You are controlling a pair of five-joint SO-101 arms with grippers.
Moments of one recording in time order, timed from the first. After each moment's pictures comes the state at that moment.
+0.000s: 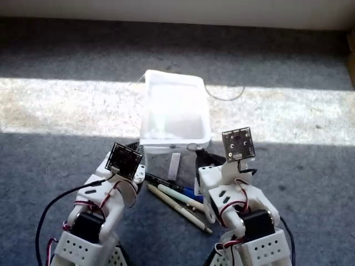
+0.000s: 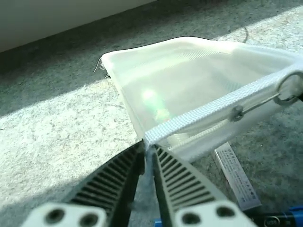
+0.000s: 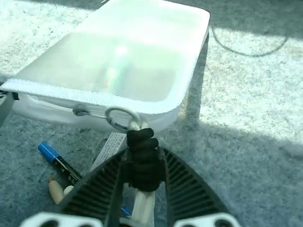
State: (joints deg) left arm 12.4 -100.6 96.0 40.7 -2.2; right arm -18.0 -87.5 77.4 54.4 -2.6
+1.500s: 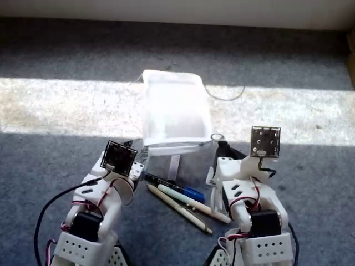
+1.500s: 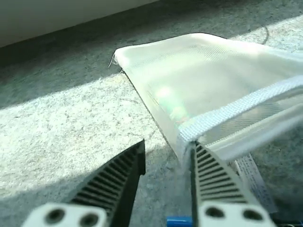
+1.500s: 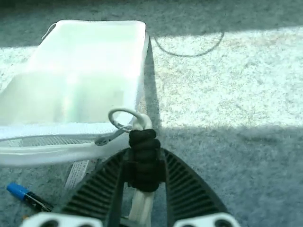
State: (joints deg) left arm 10.0 -100.6 96.0 40.5 0.0; right arm -9.4 -87.5 76.9 54.3 -7.1
